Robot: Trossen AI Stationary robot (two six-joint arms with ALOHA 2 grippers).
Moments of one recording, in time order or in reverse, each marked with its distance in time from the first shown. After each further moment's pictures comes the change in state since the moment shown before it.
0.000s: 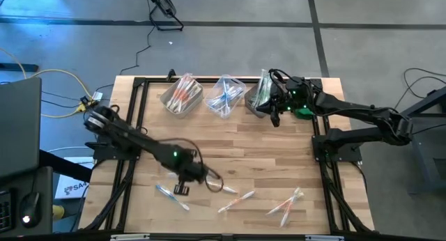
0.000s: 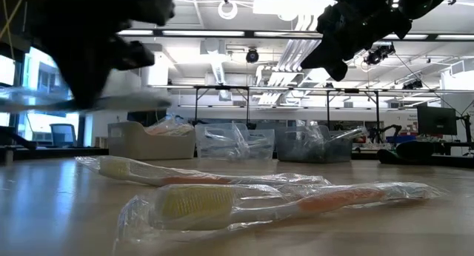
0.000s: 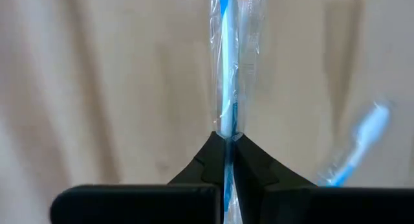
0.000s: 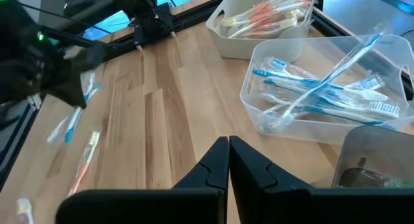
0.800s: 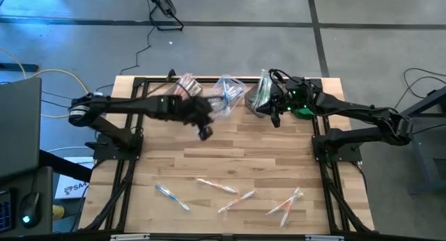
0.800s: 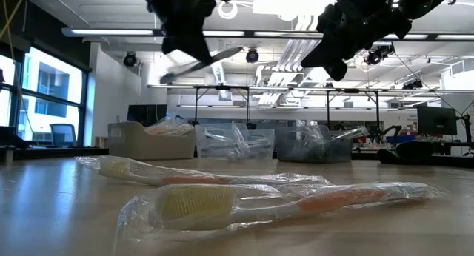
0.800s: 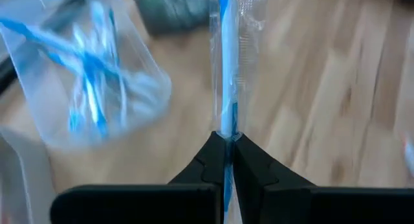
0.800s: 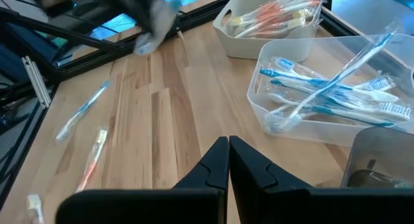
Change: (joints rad) left arm 0.518 -0.246 0.002 0.288 -0.145 -0.037; right arm 0.000 0.000 0.000 0.000 -0.026 0.000
